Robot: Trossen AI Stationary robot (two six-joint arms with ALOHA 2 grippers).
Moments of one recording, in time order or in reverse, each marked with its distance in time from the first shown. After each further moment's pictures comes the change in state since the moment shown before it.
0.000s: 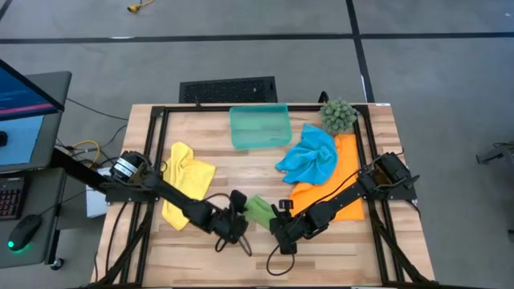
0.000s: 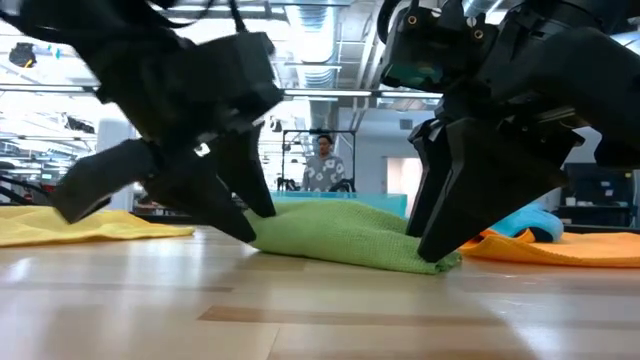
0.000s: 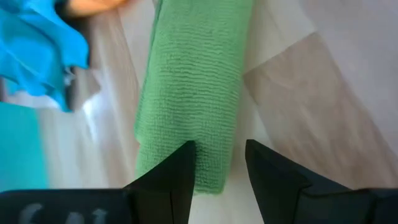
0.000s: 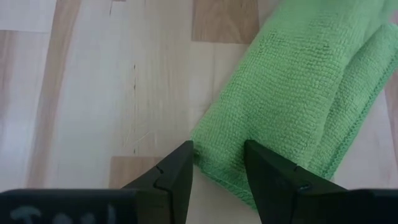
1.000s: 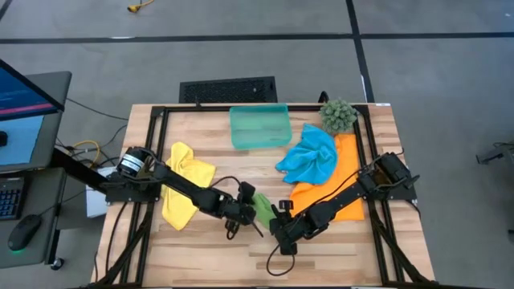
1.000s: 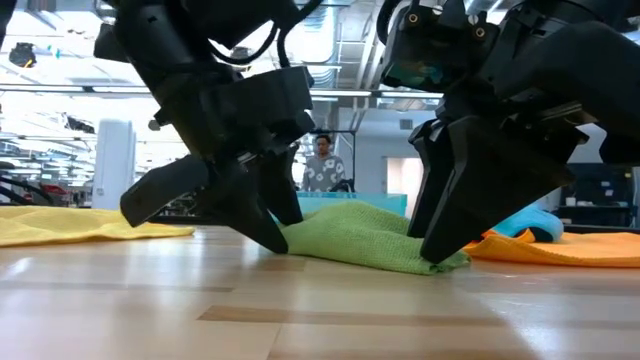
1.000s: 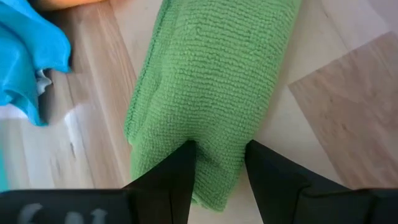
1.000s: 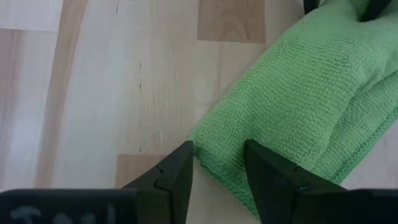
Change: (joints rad) left arm 0.159 0.043 0.008 0.083 0.197 0.112; right arm 0.001 0.000 0.000 0.003 -0.018 0.000
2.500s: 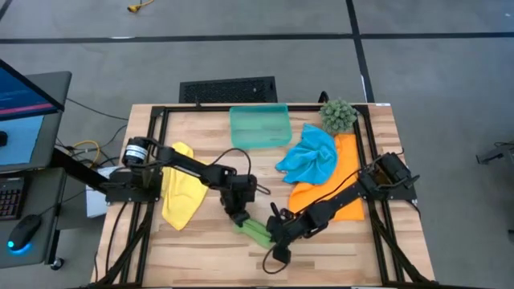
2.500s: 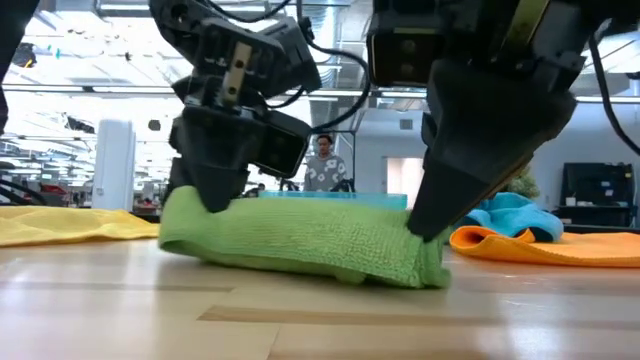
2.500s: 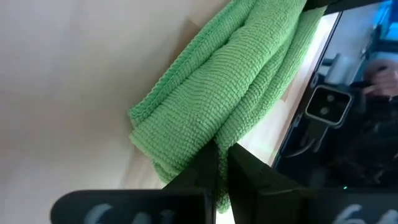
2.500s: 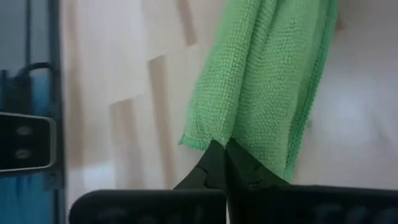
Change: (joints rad) left arm 0.247 -0.022 -0.004 -0.124 1.085 -1.042; right arm 0.012 -0.004 0.002 0.135 -0.239 0.371
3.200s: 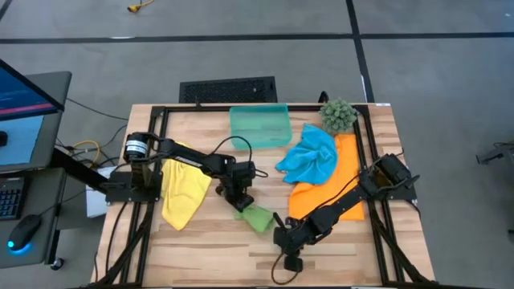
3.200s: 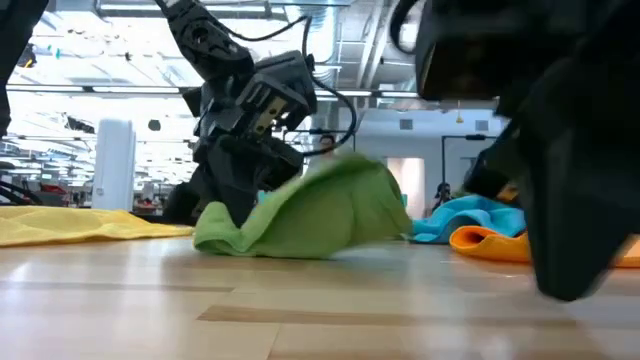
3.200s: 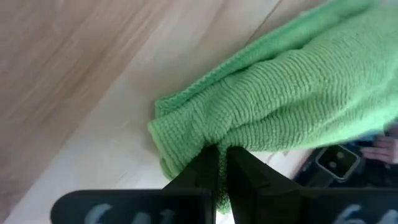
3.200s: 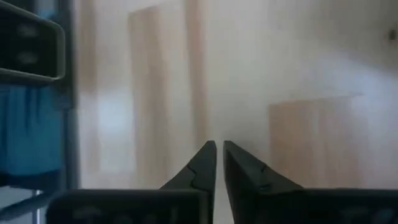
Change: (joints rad) left arm 0.107 -0.005 -0.001 -0.074 -0.083 -0.113; right arm 0.001 0.005 -0.006 -0.052 -0.086 -0.065
